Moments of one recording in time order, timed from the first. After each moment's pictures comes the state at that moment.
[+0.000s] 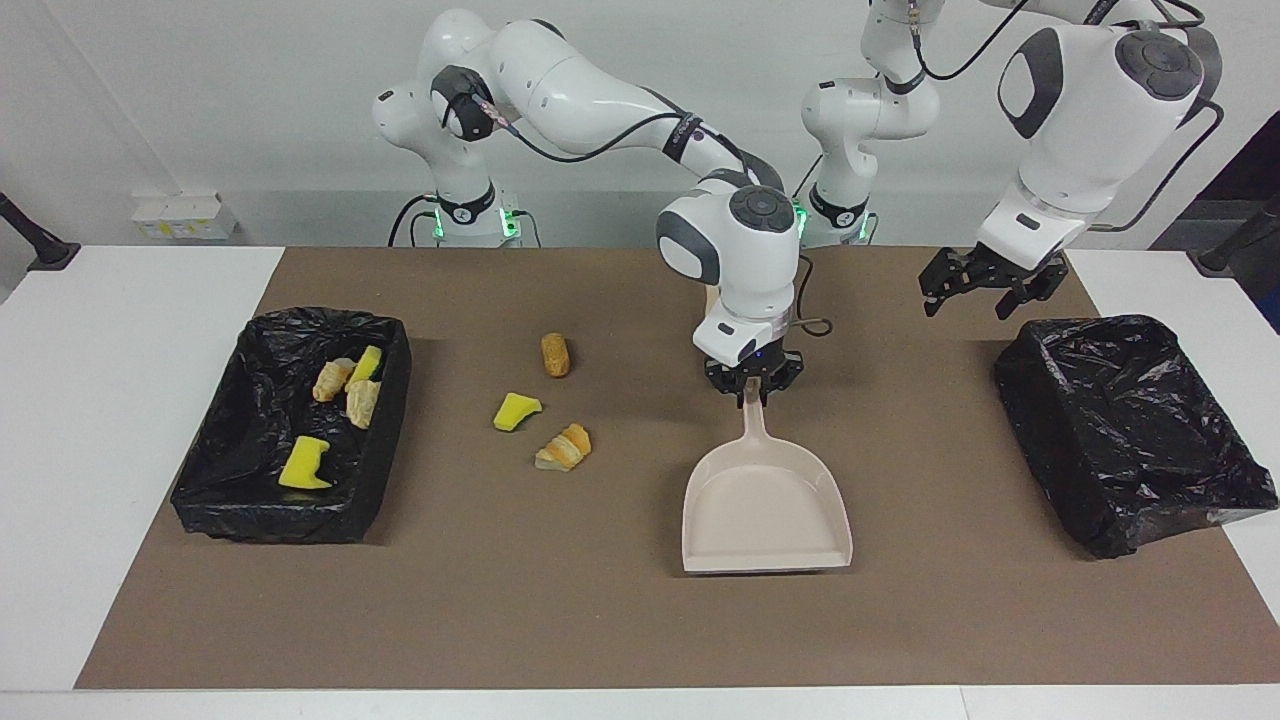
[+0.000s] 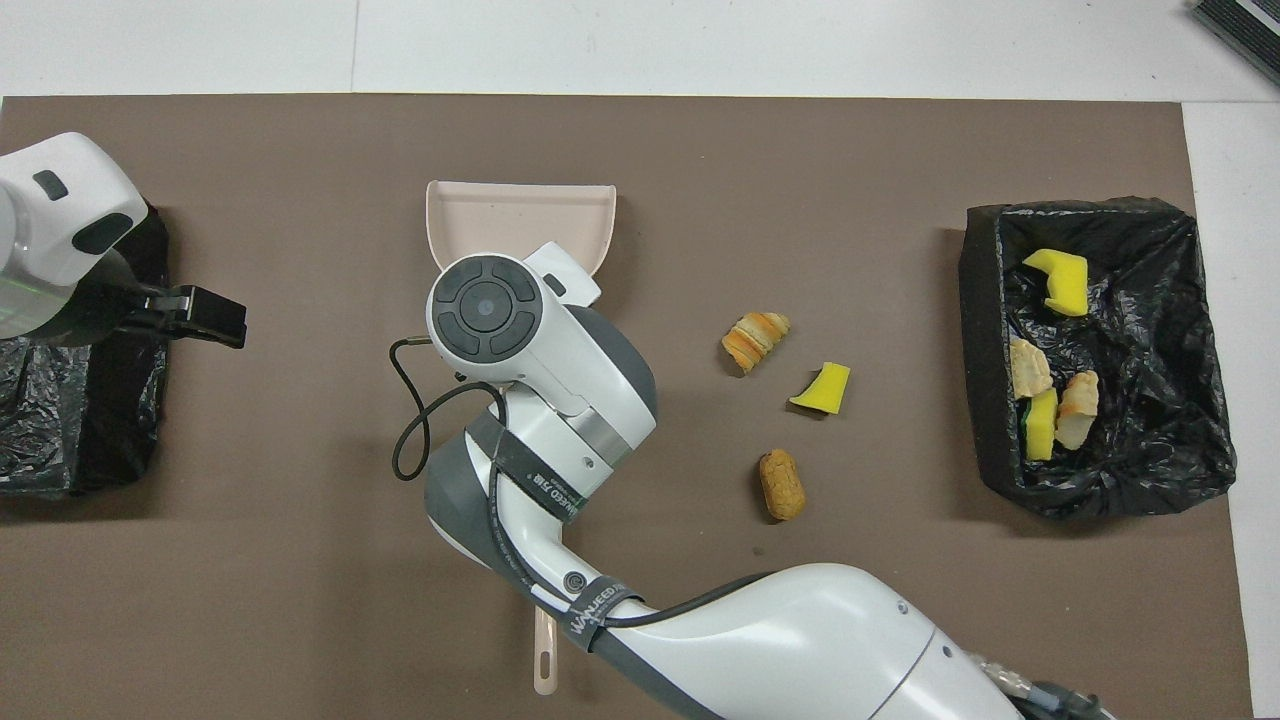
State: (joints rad) left arm -0.07 0.03 -0.05 -1.65 -0.02 1.65 -0.01; right arm 0.61 0.75 0.17 -1.13 -0.11 1.99 0.80
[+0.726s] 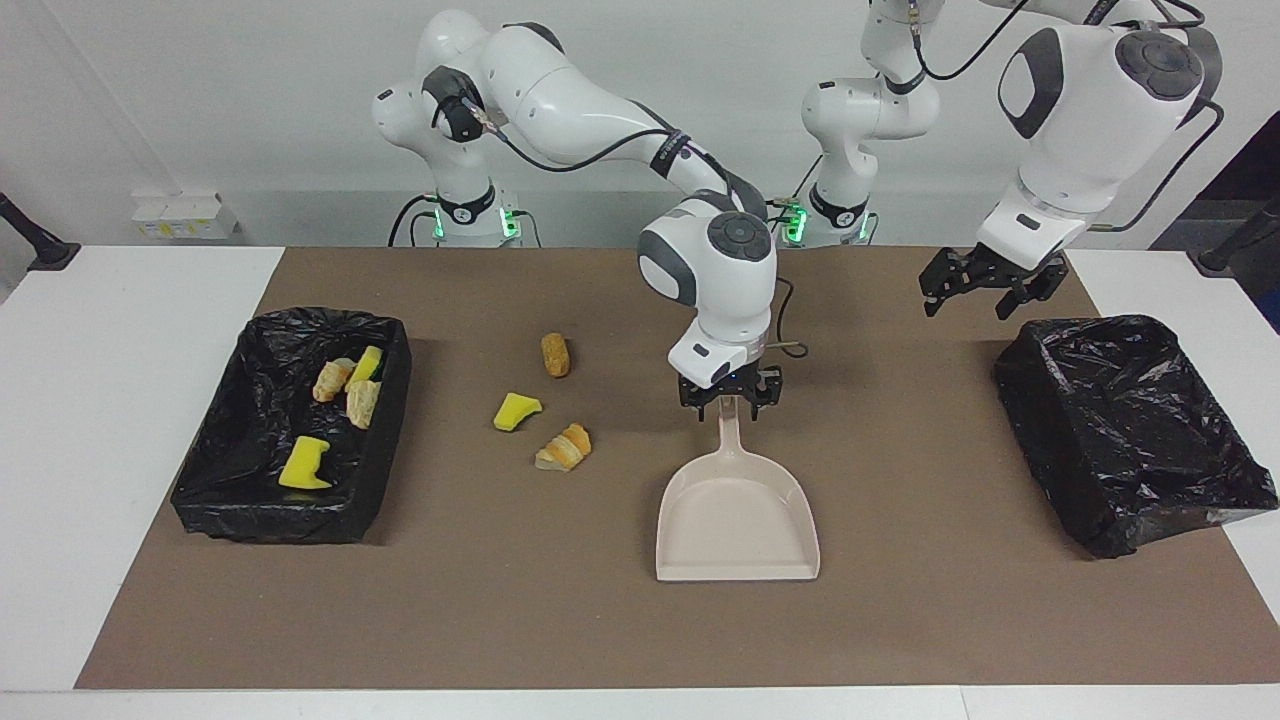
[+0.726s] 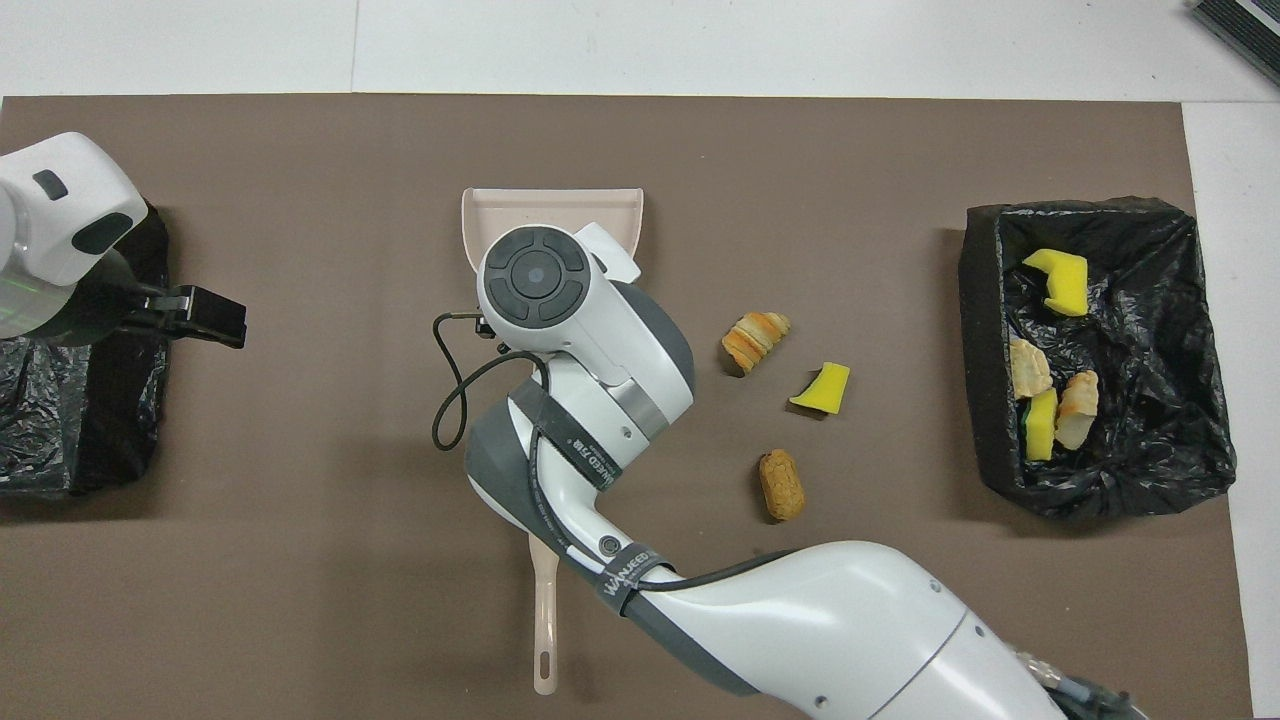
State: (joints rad) left arm -0.07 0.03 -0.05 -1.65 -0.02 1.65 -0.01; right arm 0.56 0.72 0.15 -1.15 -0.11 2.00 0.78
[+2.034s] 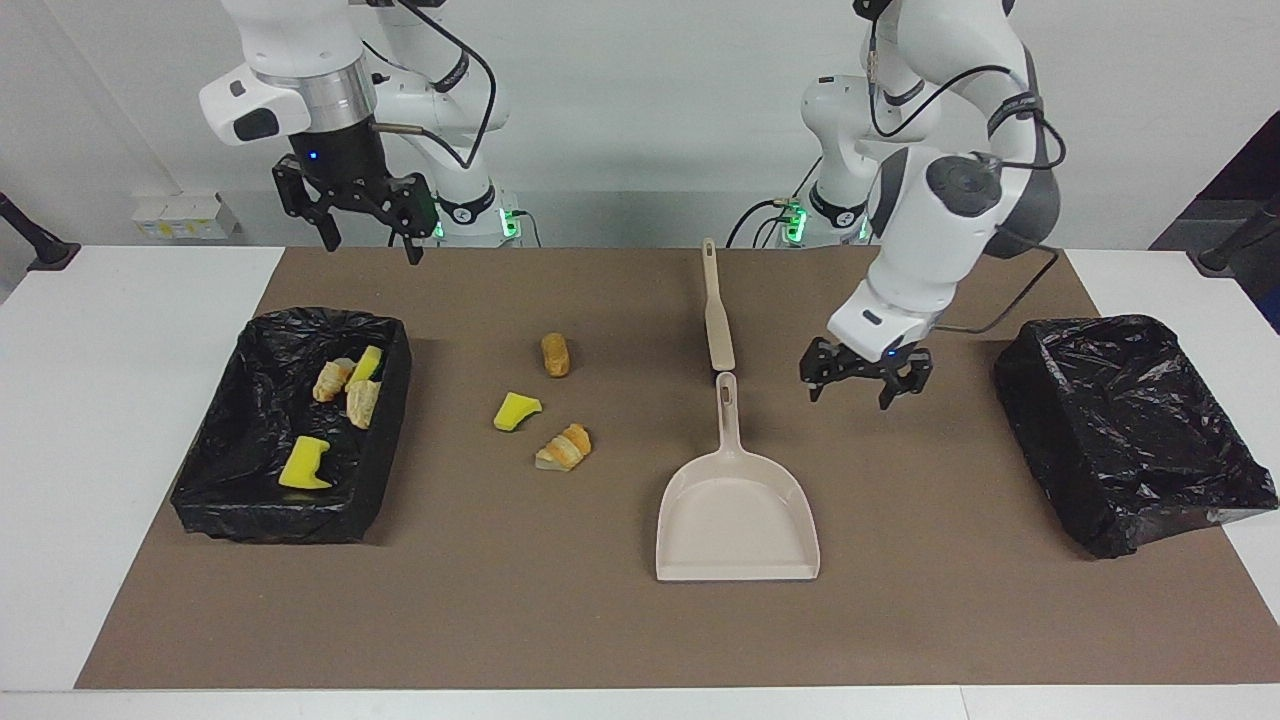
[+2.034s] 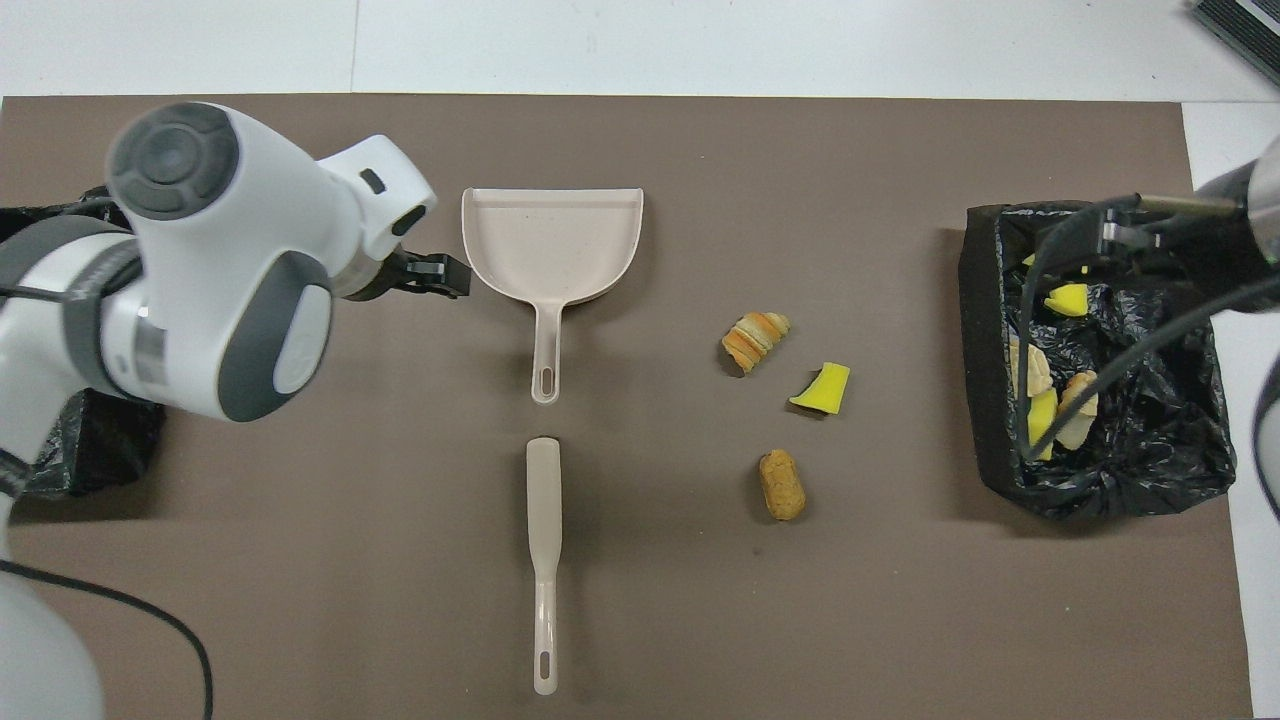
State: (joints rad) left arm -0.30 0.28 -0.08 -1.67 0.00 2.04 -0.20; right arm 0.01 0.07 0.15 -1.32 -0.06 1.42 0.34
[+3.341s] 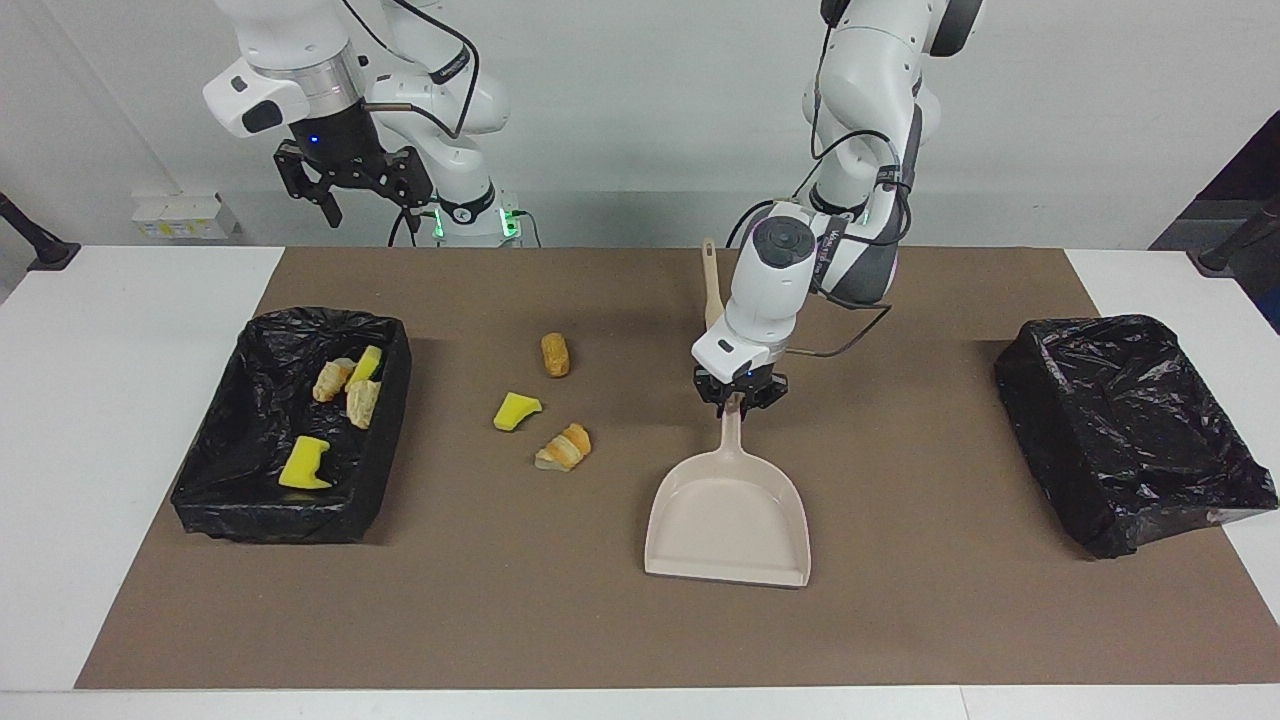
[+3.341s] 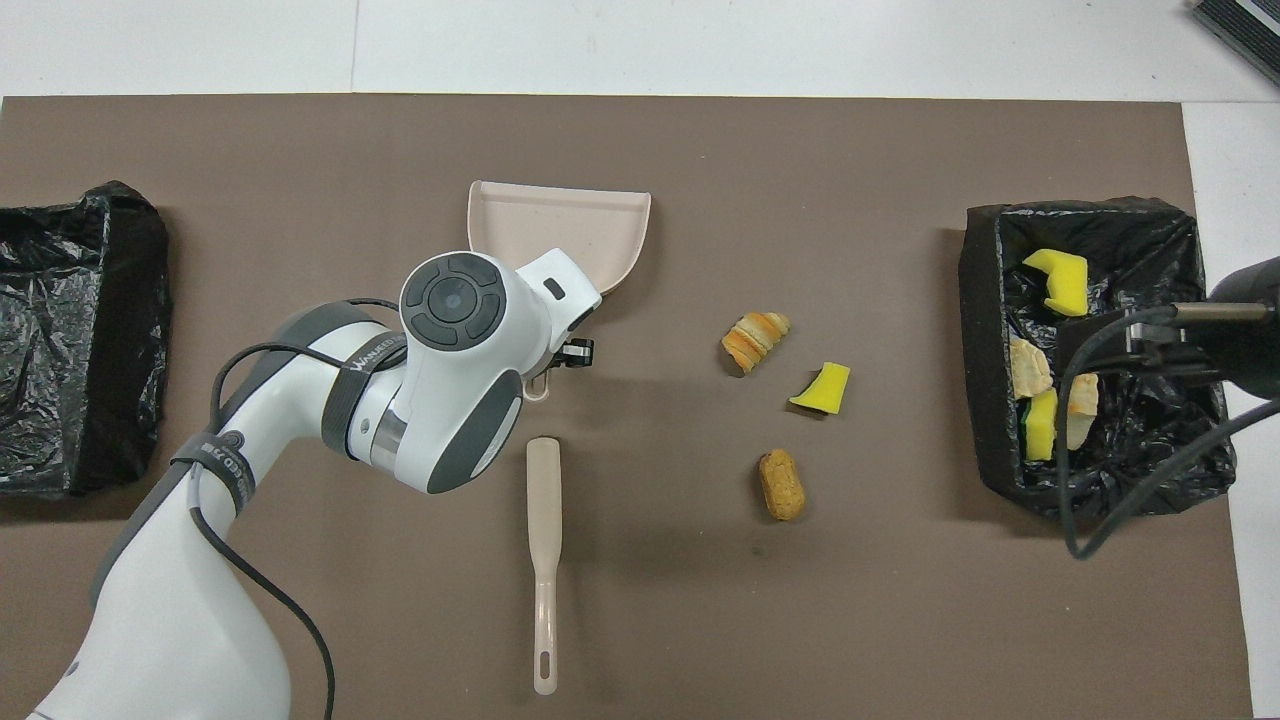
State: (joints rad) left arm -0.48 0.33 -0.07 -1.83 0.00 2.25 -0.38; right arm -0.05 -0.05 0.15 -1.50 -0.01 1.44 0.19
